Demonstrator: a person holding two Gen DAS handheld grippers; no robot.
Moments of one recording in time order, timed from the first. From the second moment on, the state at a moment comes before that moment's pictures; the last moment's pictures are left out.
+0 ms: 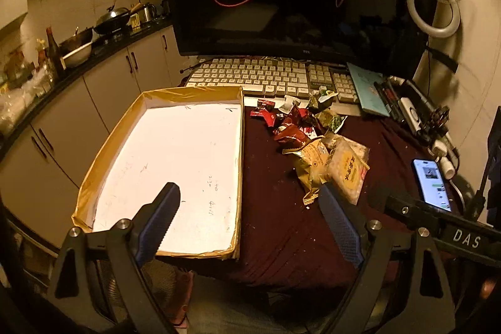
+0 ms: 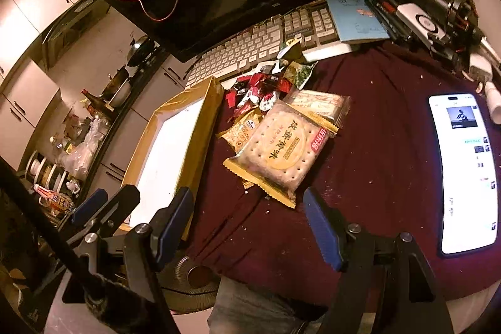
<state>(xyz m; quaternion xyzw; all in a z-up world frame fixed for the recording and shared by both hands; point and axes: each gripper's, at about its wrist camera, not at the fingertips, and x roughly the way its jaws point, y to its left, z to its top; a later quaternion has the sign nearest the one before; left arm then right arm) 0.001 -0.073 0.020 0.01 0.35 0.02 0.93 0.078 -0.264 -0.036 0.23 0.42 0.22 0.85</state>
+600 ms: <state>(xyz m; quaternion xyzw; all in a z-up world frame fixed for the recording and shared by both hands) 0.023 -0.041 0.009 -0.05 0.38 0.08 0.92 0.124 -0.259 -0.056 0.23 0.46 0.22 0.83</state>
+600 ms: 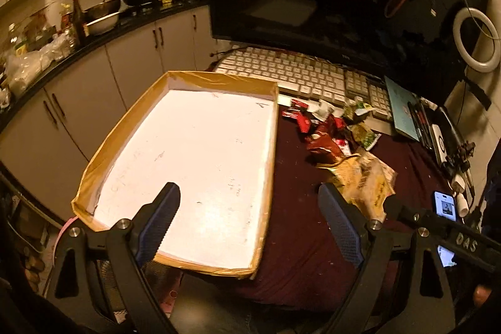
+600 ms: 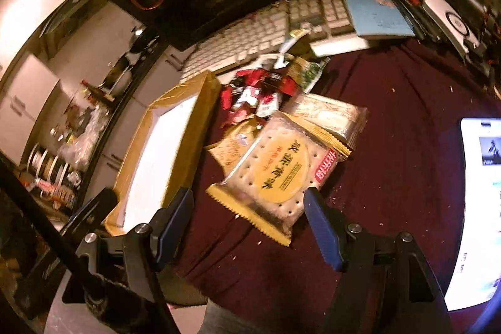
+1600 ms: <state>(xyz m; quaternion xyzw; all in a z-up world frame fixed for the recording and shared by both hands) 0.083 -0.091 -0.017 -0.08 0.46 -0.10 0.88 0.112 -0.282 -0.073 0.14 0.41 0.16 0.89</state>
